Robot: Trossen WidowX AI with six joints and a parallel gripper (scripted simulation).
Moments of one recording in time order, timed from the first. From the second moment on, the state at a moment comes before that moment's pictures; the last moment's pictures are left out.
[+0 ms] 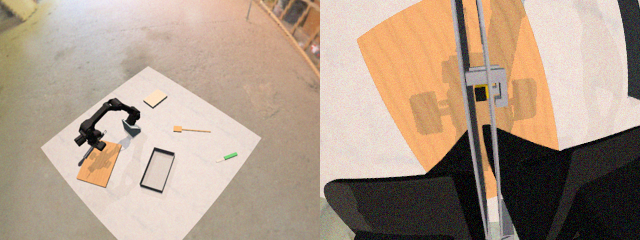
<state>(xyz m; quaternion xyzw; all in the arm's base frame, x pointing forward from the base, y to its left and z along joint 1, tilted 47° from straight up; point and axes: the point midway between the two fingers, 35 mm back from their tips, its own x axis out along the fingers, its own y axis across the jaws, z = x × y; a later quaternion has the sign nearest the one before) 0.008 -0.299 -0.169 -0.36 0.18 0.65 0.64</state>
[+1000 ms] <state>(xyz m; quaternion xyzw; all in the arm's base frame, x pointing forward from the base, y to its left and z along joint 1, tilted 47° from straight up) 0.011 -0.274 -0.202 -0.36 0.18 0.66 0.64</state>
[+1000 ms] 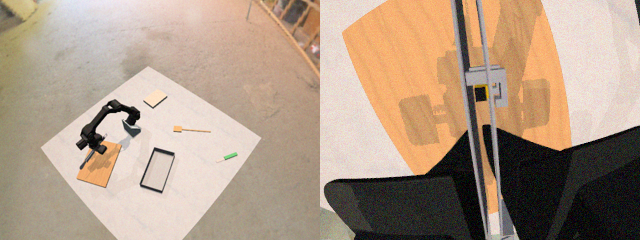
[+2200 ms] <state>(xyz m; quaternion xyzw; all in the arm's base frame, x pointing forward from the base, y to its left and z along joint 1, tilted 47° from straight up) 0.015 -0.230 -0.241 -0.36 0.17 0.66 0.64</state>
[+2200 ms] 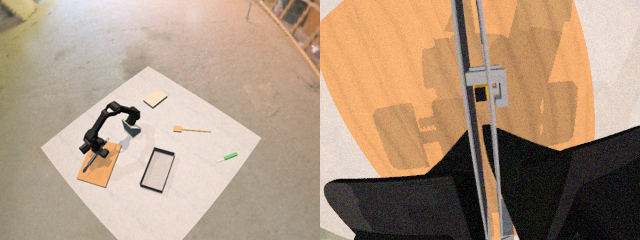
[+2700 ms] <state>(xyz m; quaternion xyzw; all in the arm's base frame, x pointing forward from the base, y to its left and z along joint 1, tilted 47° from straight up) 0.016 -0.221 -0.247 -0.36 0.17 0.66 0.64</state>
